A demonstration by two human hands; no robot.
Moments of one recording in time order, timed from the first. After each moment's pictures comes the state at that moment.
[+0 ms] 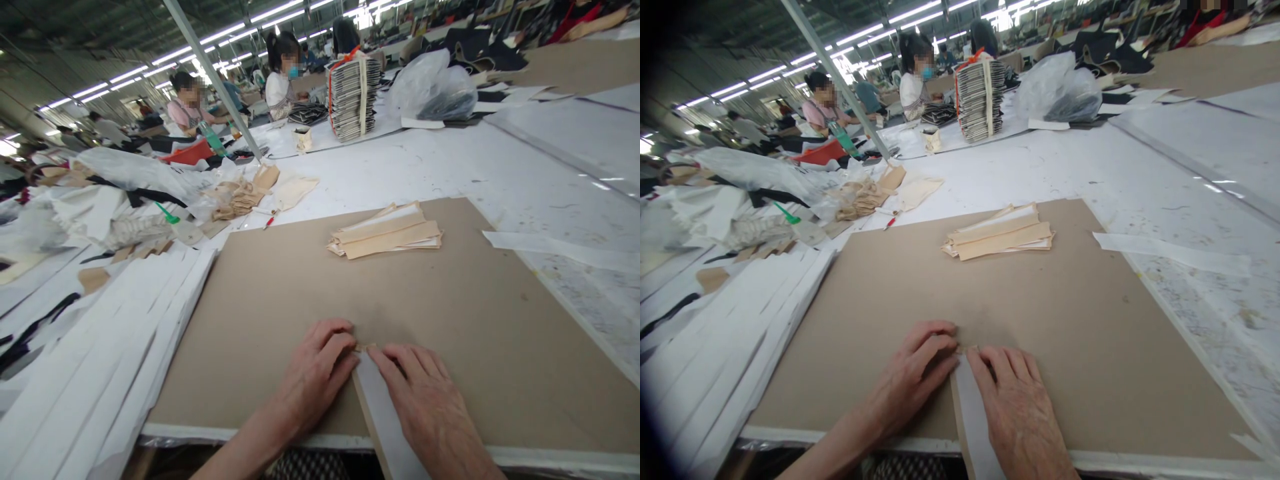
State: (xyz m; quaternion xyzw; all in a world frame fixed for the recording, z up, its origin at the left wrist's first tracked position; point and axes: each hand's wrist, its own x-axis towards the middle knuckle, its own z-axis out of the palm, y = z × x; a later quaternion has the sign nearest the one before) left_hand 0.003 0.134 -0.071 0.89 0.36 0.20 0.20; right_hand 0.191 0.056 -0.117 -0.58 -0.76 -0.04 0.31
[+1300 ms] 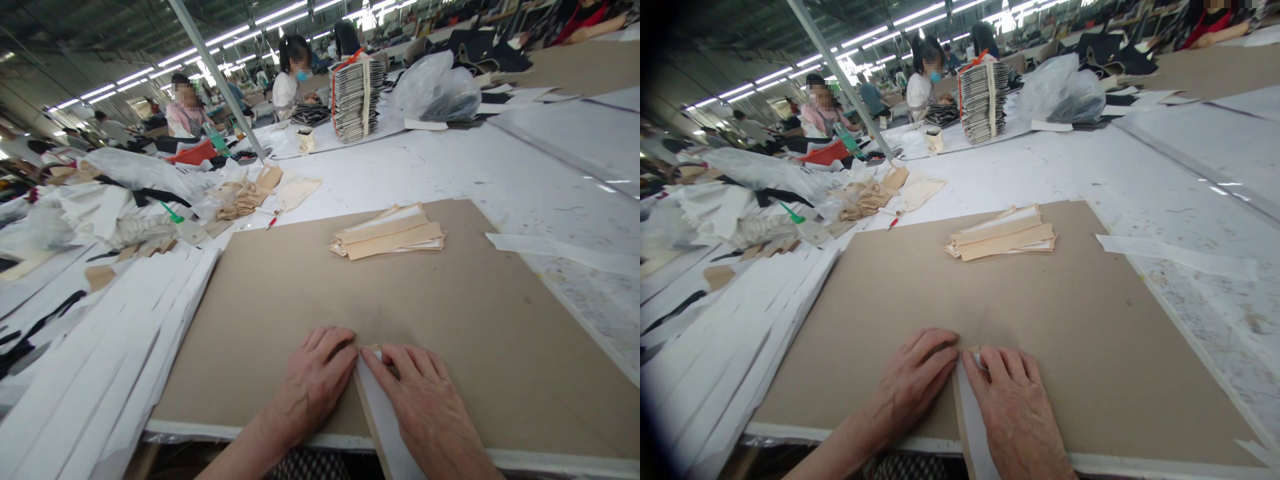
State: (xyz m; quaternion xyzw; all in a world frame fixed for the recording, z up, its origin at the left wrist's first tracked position) left_hand -0.002 0.130 -0.073 0.93 0.31 0.18 0.08; right_hand 0.186 0.059 -0.108 -0.59 -0.77 -0.06 0.25
